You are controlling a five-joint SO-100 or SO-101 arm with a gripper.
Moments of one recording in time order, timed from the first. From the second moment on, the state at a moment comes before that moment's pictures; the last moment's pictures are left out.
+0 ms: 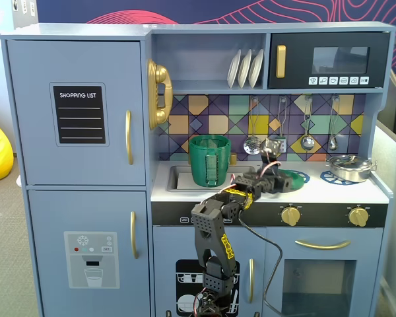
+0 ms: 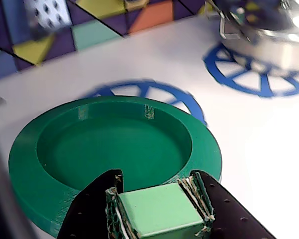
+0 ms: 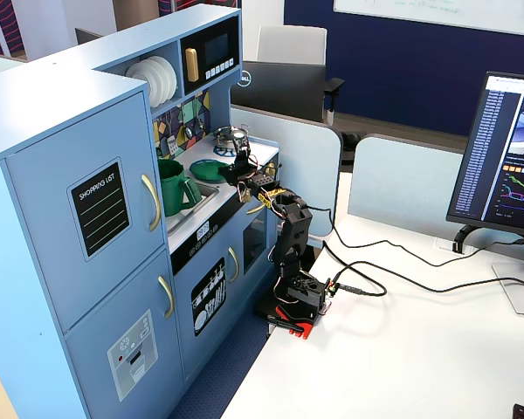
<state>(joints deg) 31.2 107.1 104.5 6.6 -91.1</state>
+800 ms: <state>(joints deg) 9.0 114.3 78.0 32.6 -93.1</state>
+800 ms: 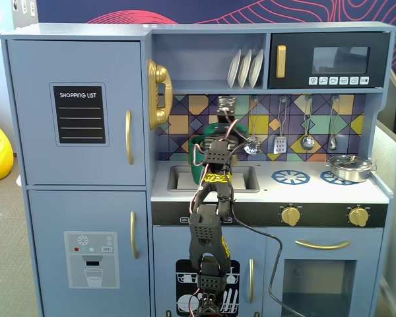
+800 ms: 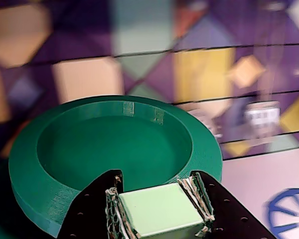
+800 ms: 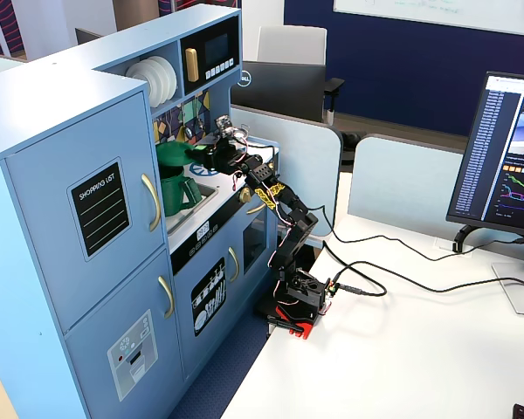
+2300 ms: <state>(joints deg) 3.8 111.3 77.4 31.7 -97.7</state>
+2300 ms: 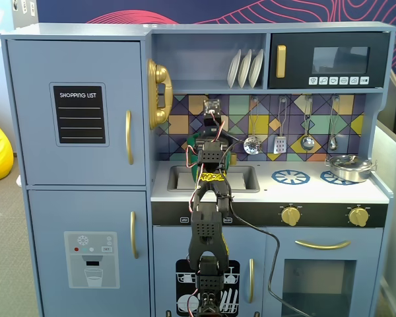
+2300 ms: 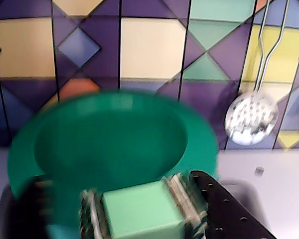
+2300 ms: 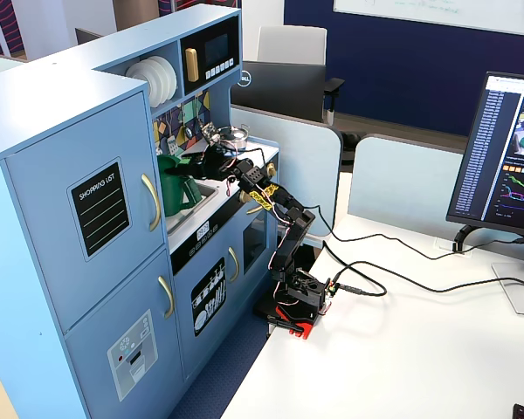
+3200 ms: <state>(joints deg) 2.8 179.9 164.2 65.5 -90.7</state>
